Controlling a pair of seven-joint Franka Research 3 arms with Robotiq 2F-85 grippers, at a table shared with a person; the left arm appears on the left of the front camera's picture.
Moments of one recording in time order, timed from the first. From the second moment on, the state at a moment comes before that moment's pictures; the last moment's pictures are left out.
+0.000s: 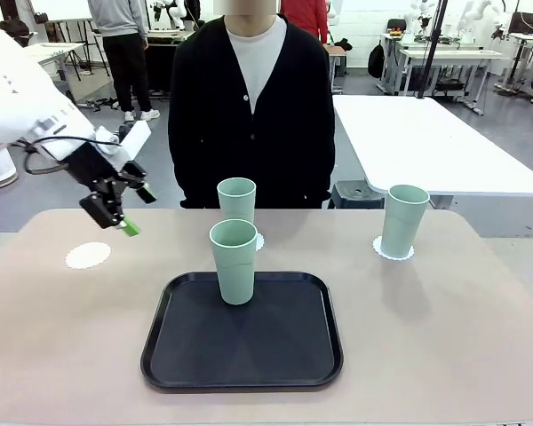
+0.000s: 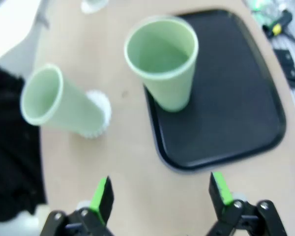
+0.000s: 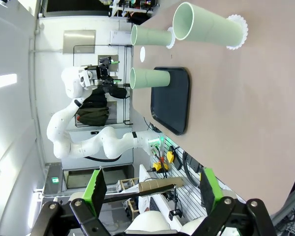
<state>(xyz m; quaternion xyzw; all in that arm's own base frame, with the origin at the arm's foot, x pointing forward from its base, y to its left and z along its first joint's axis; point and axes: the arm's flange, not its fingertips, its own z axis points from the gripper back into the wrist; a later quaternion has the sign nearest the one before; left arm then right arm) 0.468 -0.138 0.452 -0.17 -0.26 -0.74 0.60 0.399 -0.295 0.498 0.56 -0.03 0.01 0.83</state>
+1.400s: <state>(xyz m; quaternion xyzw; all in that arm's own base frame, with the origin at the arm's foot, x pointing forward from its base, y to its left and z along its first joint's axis) 0.451 -0.143 0.342 -0.33 -0.34 -0.66 0.58 0.399 -0.294 0.498 0.56 -0.03 0.01 0.83</state>
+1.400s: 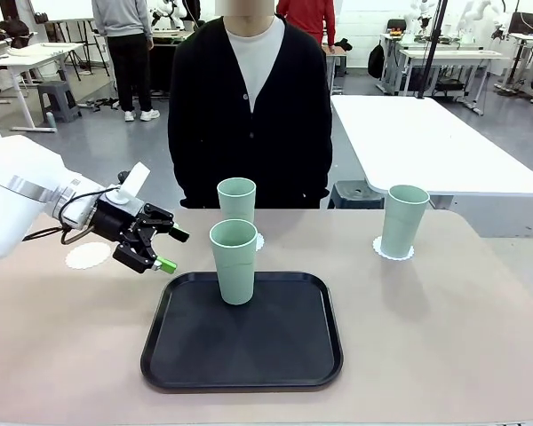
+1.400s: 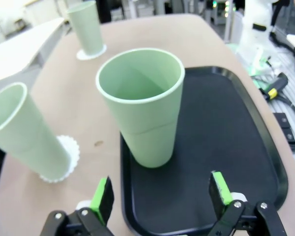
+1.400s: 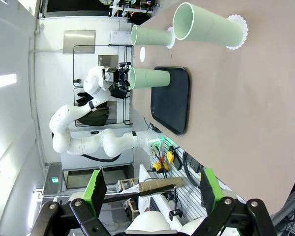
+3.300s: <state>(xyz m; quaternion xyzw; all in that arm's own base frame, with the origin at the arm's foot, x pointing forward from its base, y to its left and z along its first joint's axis) 0.472 -0.172 0.278 -0.44 -0.43 -0.59 0.53 0.399 -0.294 0.498 0.56 -0.03 0.01 0.83</state>
